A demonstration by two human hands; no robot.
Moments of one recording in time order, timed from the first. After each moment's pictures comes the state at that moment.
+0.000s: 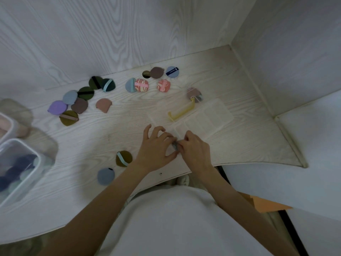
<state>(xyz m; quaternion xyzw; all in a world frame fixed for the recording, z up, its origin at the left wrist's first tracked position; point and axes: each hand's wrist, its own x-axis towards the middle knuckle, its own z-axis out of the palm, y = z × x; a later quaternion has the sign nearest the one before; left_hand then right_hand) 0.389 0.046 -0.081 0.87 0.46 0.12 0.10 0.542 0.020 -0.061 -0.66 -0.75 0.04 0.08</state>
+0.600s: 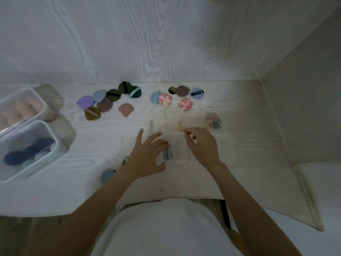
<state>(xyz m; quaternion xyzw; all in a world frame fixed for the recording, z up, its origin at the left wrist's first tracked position) 0.344 0.060 -0.082 0.84 0.52 0.12 0.09 0.549 0.109 -0.048 -0.57 -0.77 0.19 0.21</state>
